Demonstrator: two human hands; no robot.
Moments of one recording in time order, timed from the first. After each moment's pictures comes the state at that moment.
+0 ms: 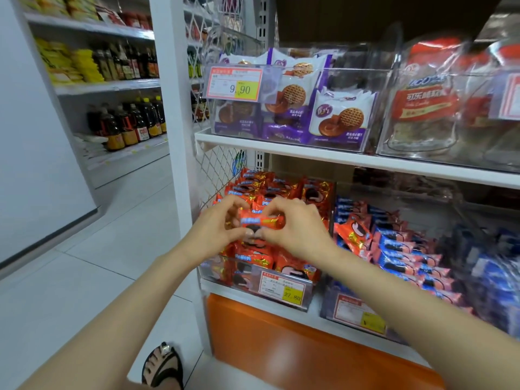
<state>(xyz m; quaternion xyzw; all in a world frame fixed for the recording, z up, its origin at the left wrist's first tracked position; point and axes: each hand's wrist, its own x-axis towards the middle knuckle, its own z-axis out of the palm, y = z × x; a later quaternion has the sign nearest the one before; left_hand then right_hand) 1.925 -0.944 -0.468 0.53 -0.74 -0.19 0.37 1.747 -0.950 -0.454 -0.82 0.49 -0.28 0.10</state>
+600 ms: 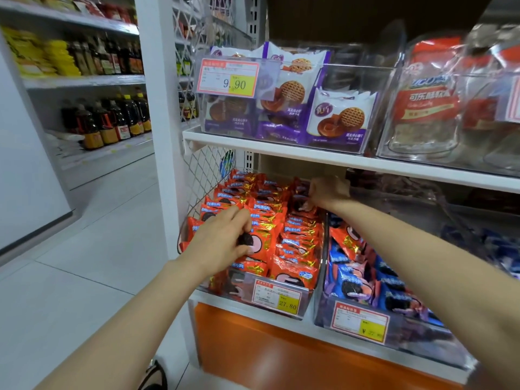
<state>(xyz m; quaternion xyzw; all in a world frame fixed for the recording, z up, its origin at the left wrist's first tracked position) 1.912 -0.959 -0.484 0.52 -0.82 0.00 0.22 1.683 -1.084 -0.455 -0.72 0.69 -0.11 -0.01</state>
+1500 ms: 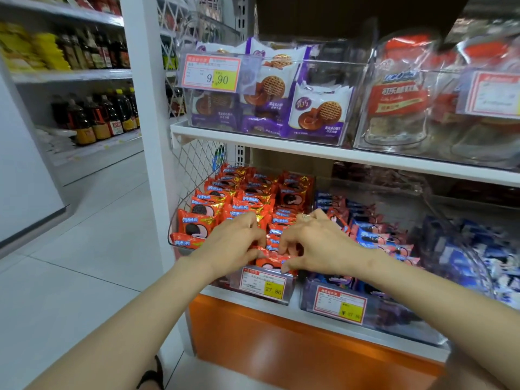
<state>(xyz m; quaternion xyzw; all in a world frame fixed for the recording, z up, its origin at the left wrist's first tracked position) 1.875 -0.941 -0.481 0.48 -0.87 0.01 0.12 1.682 -0.944 -0.463 -0.90 0.43 -0.05 -0.03</state>
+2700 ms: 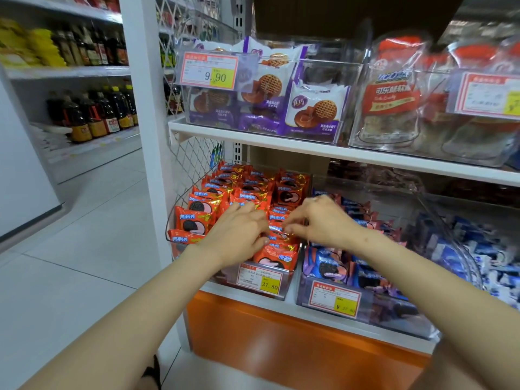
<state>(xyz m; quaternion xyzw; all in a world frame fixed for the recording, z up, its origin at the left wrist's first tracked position) 1.862 -0.950 -0.475 0.44 -0.89 0.12 0.09 1.670 -0.970 -0.452 -0.88 0.47 -0.08 -0.04</state>
